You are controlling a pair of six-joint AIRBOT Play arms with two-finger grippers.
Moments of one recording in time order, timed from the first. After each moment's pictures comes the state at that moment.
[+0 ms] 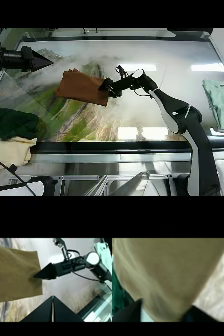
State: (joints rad) left arm 0.25 -1.47 1.58 0.58 -1.42 -1.12; right arm 0.36 -2.29 2.00 -0.47 1.03 1.50
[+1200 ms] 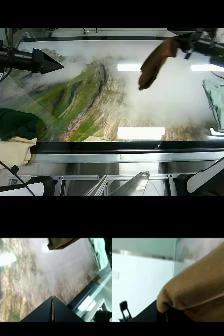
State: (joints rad) left arm 0.14 -1.47 1.58 0.58 -1.47 -1.12; right arm -0.36 -1.98 2.00 -0.05 1.31 1.38
